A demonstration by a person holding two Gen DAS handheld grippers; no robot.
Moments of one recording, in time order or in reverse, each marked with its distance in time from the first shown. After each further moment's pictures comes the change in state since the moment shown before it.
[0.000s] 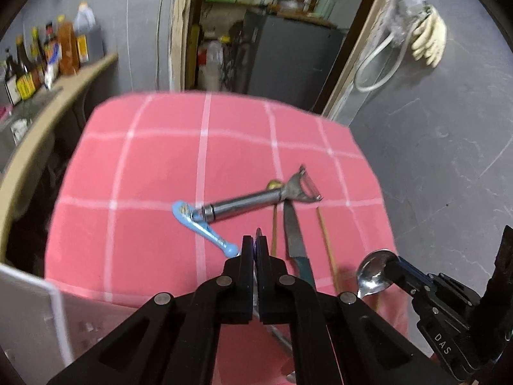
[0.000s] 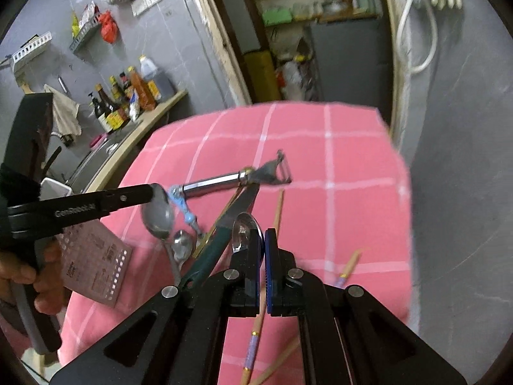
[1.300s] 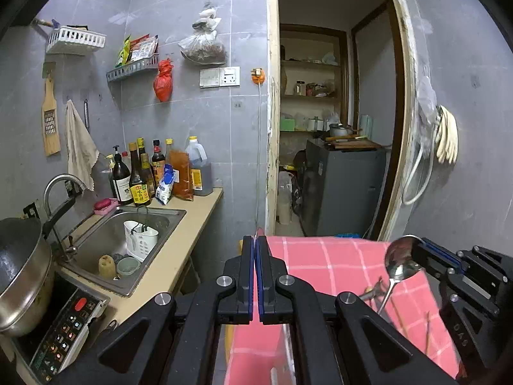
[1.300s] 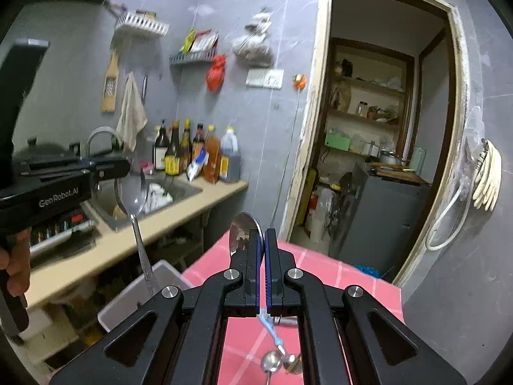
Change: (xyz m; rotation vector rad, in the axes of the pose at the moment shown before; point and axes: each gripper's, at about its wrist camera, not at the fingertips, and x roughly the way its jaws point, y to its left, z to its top) left arm -0.211 0.111 -0.017 0.029 -0.569 0.295; right arm -0.111 0.256 0.056 -0.478 -0.411 -0.054
